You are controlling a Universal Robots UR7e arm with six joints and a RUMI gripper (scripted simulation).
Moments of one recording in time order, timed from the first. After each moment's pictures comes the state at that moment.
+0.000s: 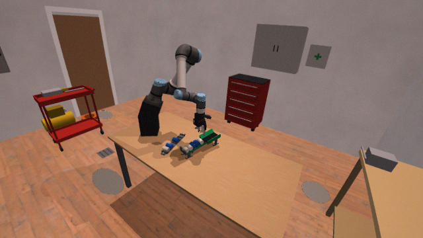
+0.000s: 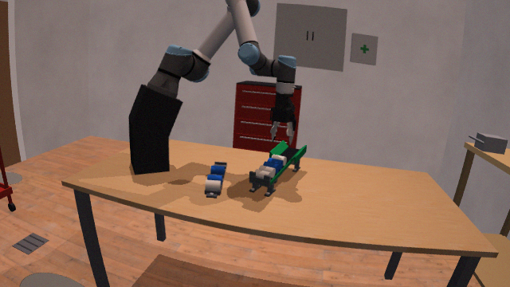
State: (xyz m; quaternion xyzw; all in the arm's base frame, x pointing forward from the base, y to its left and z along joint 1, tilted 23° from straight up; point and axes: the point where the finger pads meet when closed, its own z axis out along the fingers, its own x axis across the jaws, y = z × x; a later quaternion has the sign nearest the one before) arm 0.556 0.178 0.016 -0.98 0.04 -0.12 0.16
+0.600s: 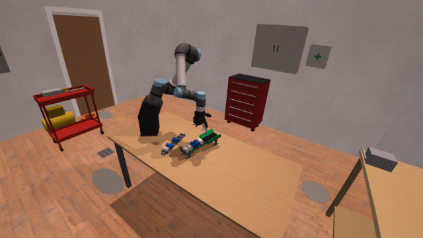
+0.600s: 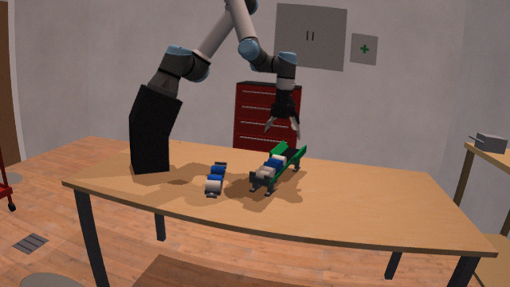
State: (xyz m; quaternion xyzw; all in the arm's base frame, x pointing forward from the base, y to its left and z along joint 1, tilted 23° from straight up) arm 0.551 0.173 0.031 -0.98 0.04 -0.12 0.16
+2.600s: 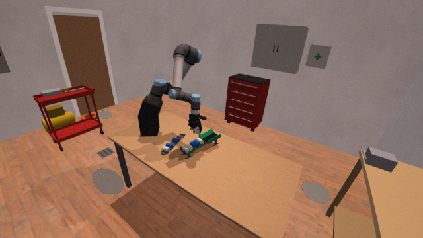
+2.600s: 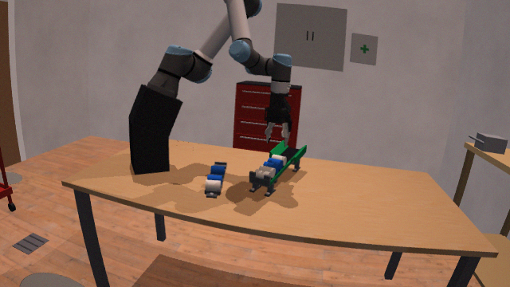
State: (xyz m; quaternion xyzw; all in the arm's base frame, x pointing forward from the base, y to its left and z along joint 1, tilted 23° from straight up) arm 0.551 0.127 0.003 -0.98 0.04 -0.12 0.16
